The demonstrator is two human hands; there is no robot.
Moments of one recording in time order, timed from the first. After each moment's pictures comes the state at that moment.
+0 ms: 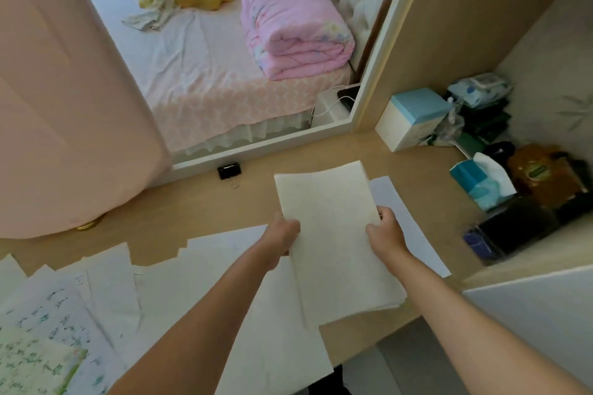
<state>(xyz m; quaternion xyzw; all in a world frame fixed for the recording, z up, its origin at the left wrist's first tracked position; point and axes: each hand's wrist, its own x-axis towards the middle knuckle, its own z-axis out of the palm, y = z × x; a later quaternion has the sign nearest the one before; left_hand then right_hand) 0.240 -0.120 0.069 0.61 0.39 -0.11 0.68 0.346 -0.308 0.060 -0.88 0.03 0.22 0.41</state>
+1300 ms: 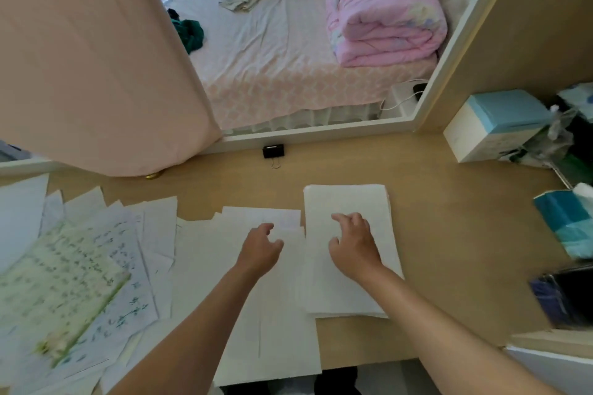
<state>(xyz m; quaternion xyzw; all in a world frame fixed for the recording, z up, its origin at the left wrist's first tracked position) 0.185 -0.125 0.002 0.73 0.52 -0.05 0.43 0.334 -0.267 0.009 -0.88 -0.33 0.27 0.21</state>
